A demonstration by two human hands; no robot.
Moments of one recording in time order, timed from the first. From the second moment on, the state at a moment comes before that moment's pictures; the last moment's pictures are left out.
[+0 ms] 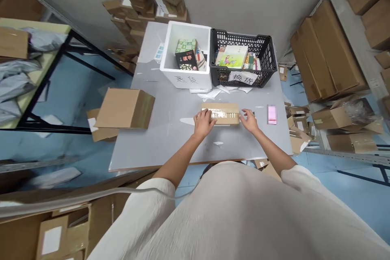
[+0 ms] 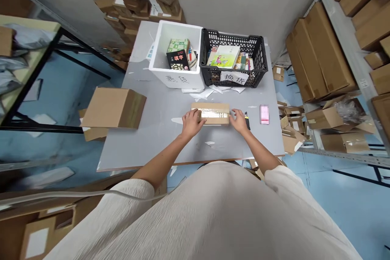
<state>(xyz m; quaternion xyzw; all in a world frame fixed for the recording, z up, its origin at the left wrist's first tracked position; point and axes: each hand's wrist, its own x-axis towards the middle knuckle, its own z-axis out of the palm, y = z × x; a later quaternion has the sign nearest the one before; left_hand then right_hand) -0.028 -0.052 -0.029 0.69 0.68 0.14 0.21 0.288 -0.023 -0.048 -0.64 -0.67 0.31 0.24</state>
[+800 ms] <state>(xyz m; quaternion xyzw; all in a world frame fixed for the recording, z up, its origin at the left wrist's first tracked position) -0.064 -0.053 -0.055 0.65 0.65 0.28 0.29 0.253 0.002 -0.003 -0.63 -0.69 0.26 0.24</state>
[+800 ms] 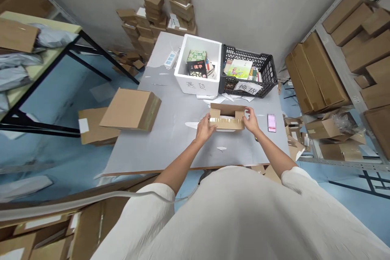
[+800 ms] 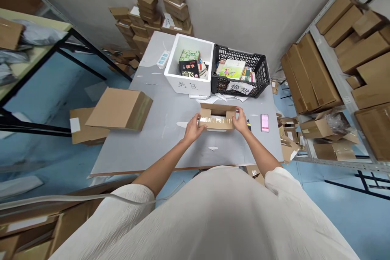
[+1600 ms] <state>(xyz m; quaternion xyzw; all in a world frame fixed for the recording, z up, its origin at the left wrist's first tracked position) -0.065 -0.062 -0.018 0.68 0.65 0.24 0.24 0.268 0.055 -0.022 -0.59 -0.73 0.34 0.09</state>
